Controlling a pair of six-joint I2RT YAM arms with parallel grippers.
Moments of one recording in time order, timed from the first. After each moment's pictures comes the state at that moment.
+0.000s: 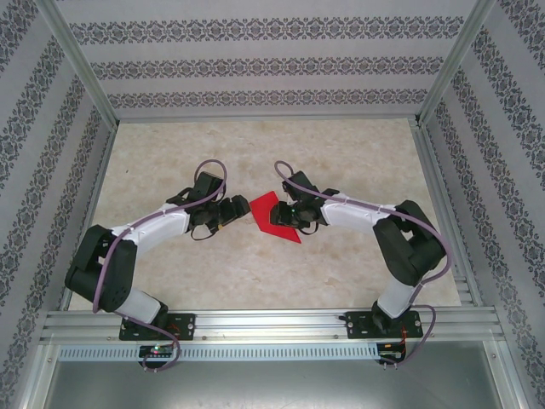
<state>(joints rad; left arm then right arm) -0.46 1.51 0.85 -0.30 0.26 -0.92 0.64 1.74 1.02 -0.32 -0.21 0.65</state>
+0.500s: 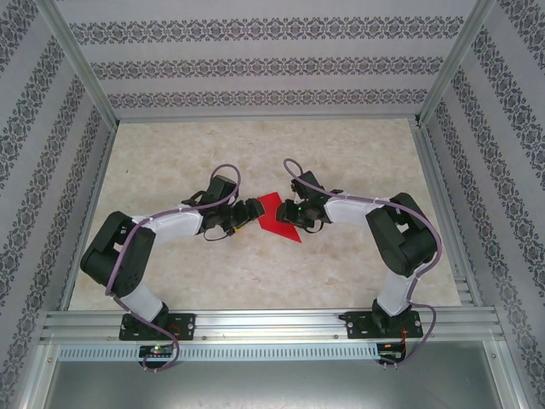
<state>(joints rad) -0.53 1.64 0.84 -0.11 0.36 -1.00 0.56 1.81 0.97 -0.20 -0.28 0.69</state>
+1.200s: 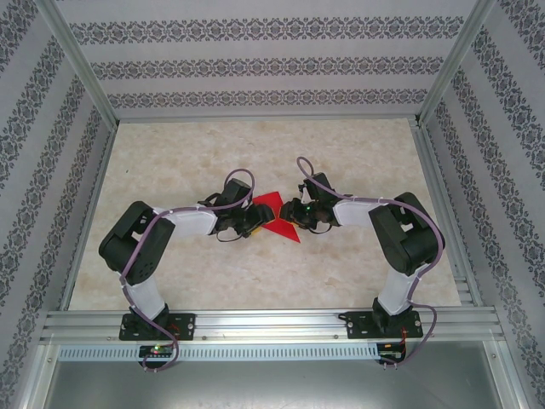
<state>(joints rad) -0.60 1.77 0.89 -0.02 0.39 -1.09 0.48 1.80 0.87 -0.03 -0.46 0.77</state>
